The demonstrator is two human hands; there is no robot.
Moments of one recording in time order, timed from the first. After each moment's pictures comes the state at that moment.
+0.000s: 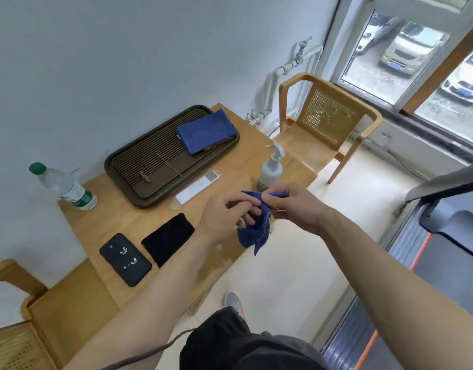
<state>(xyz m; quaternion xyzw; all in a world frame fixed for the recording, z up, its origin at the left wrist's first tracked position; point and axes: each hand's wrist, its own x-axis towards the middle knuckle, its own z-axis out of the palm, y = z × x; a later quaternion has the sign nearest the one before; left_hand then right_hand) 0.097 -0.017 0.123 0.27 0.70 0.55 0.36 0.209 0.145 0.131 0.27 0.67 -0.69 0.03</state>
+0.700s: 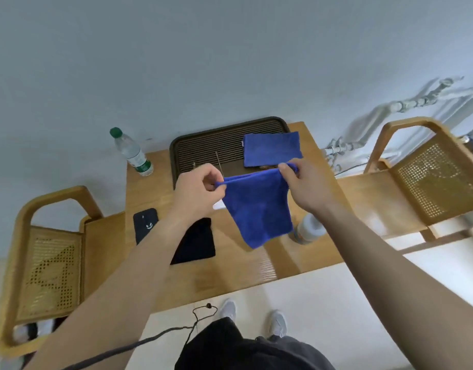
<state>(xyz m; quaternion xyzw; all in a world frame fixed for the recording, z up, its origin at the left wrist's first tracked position) -0.010 -0.002 0.133 0.12 0.90 0.42 0.03 0.037 0.237 0.151 0.11 0.91 -0.40 -0.02</state>
